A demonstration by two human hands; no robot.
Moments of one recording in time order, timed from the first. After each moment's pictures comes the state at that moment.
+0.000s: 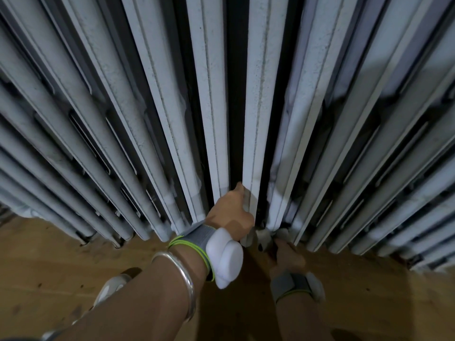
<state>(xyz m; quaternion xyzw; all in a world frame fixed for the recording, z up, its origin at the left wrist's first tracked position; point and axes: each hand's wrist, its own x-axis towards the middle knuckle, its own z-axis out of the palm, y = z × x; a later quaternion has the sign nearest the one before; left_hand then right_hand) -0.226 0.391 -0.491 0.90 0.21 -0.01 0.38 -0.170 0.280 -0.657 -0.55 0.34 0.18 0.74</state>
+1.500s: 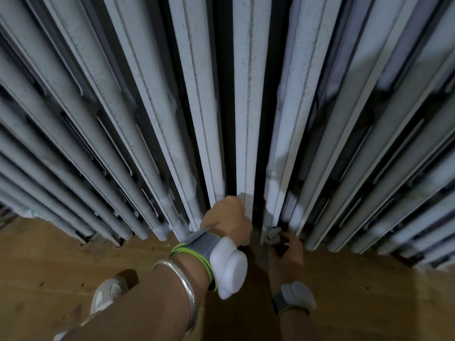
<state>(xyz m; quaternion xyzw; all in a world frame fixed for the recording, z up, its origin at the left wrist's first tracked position) -0.231 0.374 -0.480 0.91 0.28 -0.06 0.30 -0.189 0.261 -0.677 -0.81 -0.08 -0.13 0.57</state>
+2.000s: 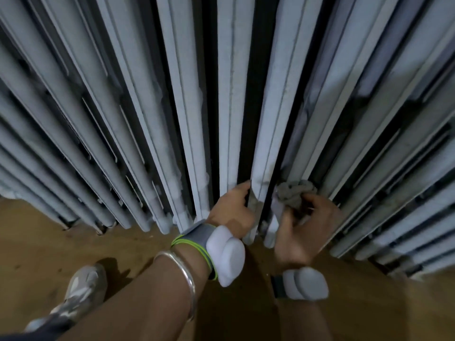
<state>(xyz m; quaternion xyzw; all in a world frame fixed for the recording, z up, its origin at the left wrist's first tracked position) -0.214 0.336 -0.480 0.83 0.22 -0.01 0.52 -0.159 0.230 -0.555 -0.76 -0.13 -0.33 0.55</state>
